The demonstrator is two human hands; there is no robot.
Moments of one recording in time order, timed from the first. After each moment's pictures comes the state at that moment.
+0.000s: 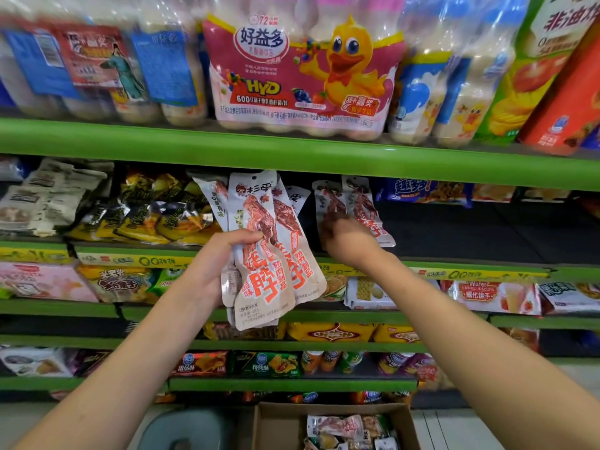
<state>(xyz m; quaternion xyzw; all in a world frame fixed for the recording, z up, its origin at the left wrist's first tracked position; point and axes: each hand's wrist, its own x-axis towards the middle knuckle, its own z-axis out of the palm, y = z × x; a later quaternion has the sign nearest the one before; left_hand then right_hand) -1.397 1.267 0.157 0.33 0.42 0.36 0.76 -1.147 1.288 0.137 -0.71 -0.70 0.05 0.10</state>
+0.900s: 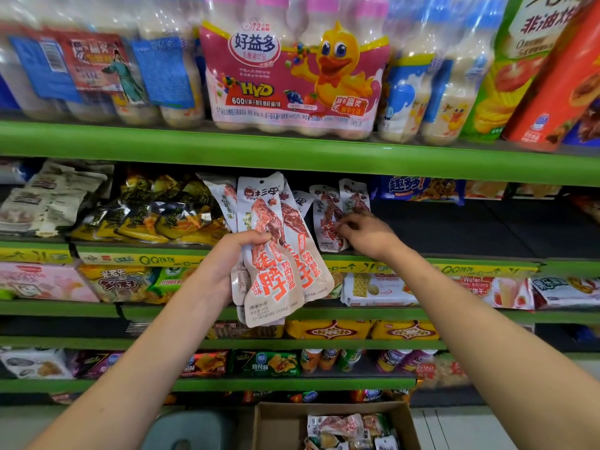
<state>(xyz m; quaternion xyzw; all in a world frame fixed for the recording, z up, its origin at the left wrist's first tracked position) -1.380 1.258 0.159 0.35 0.44 0.35 0.75 -1.097 1.277 0.138 -0.75 -0.63 0.15 0.13</state>
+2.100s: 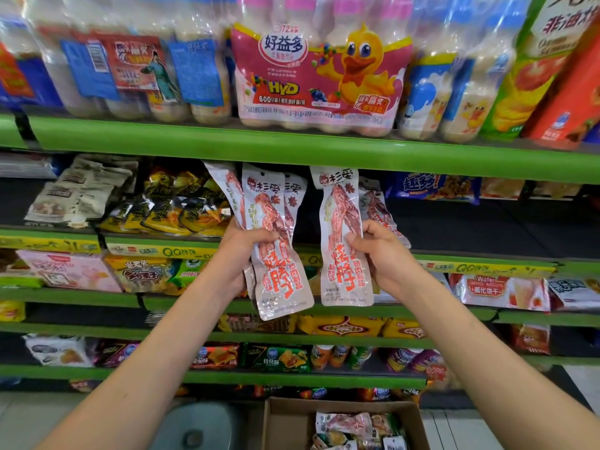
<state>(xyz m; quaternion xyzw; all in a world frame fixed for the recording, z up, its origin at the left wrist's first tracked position) -1.396 1.260 0.152 0.38 0.43 0.47 0.67 -1.159 1.202 0.157 -0.56 -0.37 0.53 0.52</state>
